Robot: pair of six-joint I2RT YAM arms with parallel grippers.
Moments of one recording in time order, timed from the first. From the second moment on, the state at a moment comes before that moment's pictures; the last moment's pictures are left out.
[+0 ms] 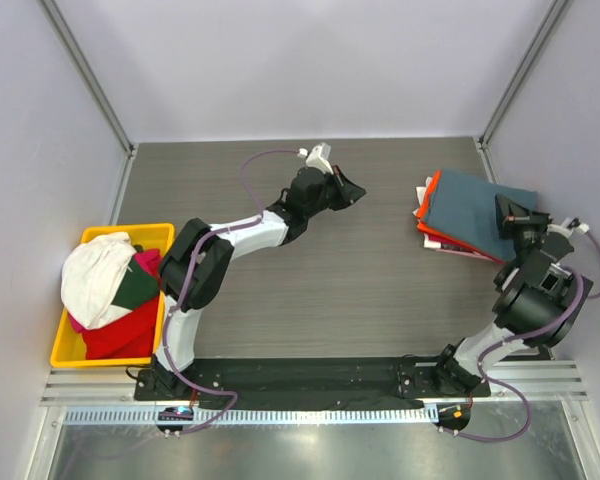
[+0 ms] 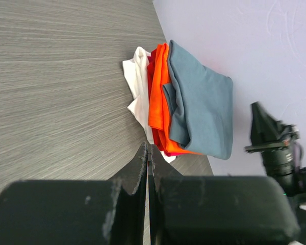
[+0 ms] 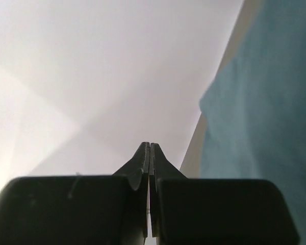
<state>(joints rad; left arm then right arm) -0.72 2.06 1.43 0.45 0.10 -0.86 -0.73 1.69 0.50 1.22 -0.63 1.49</state>
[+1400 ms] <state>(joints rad) -0.70 0.63 0.38 -0.18 -0.30 -0.62 0.25 0.83 0.44 -0.19 0.13 0.53</state>
